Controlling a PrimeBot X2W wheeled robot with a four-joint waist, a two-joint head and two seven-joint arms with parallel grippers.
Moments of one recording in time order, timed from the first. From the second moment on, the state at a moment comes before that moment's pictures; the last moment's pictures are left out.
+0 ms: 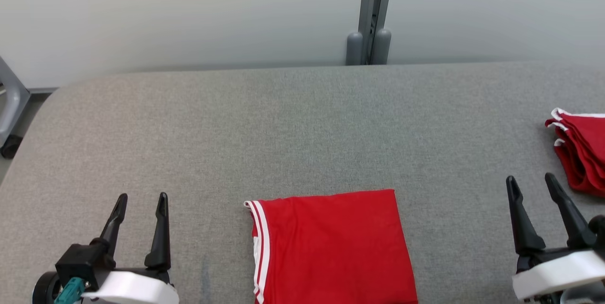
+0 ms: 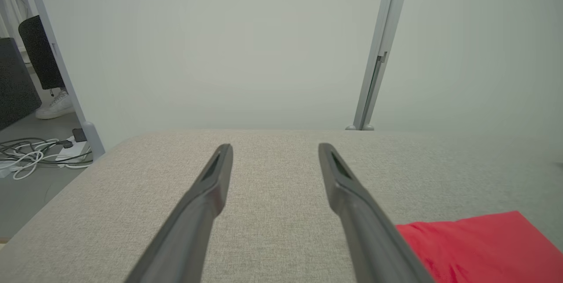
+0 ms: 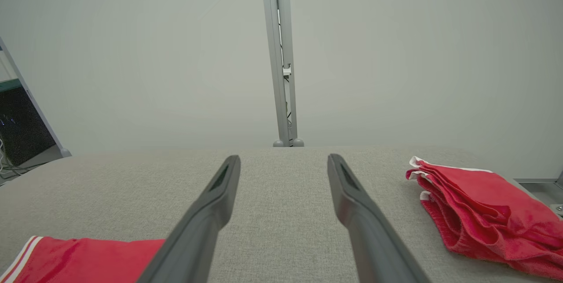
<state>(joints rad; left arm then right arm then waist) 0.02 0.31 -0.26 0.04 -0.46 0.20 -0.22 0.01 -0.14 -0.04 0.00 0.27 0.13 -0.10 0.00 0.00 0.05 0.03</state>
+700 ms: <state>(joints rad) 0.12 0.34 -0.26 0.00 -0.48 0.23 -0.18 0.14 -0.10 -0.08 -0.08 0.26 0.13 -0.04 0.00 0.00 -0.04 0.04</state>
